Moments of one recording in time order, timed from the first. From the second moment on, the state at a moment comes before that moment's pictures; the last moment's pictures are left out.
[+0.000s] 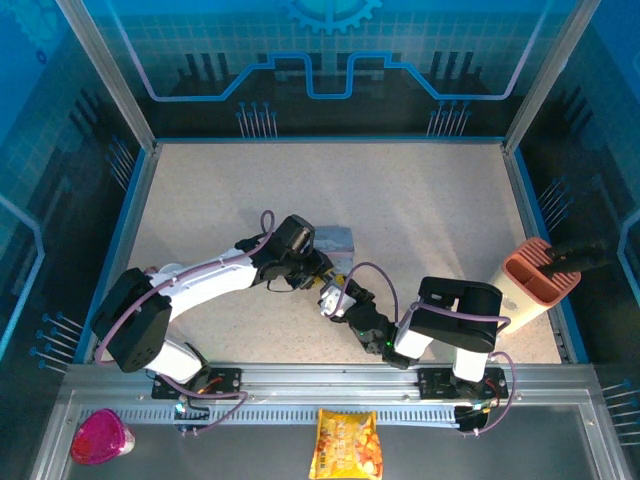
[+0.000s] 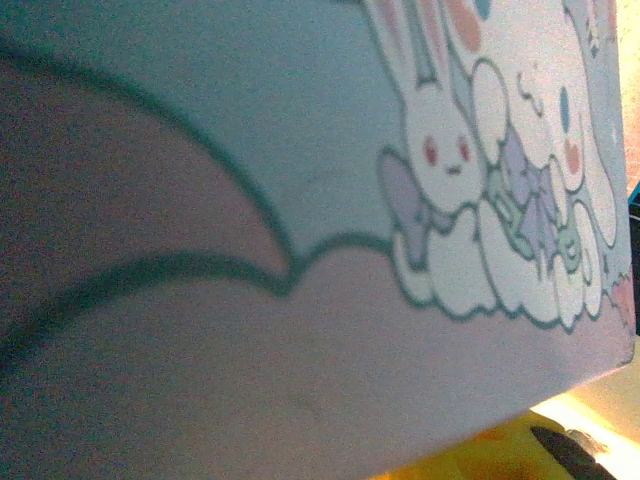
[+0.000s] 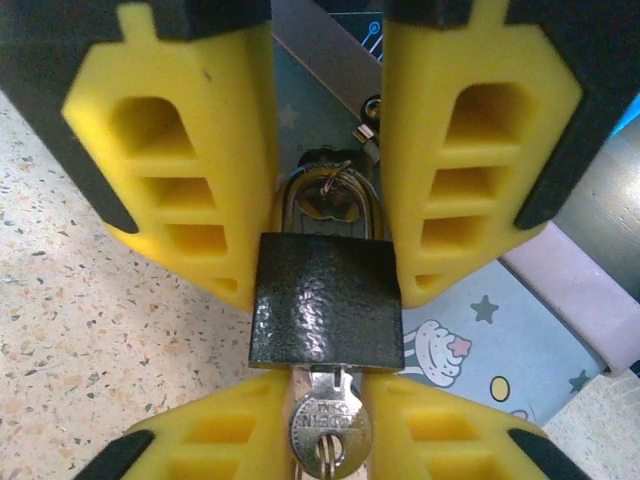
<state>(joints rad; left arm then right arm) -0.70 1.49 0.92 -0.36 0.25 -1.40 1.19 1.81 0.30 1.28 0.74 -0.47</state>
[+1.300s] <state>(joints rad) -0.72 1.50 0.90 -0.36 0.28 -1.35 1.19 1.74 0.22 1.24 0.59 -0.05</state>
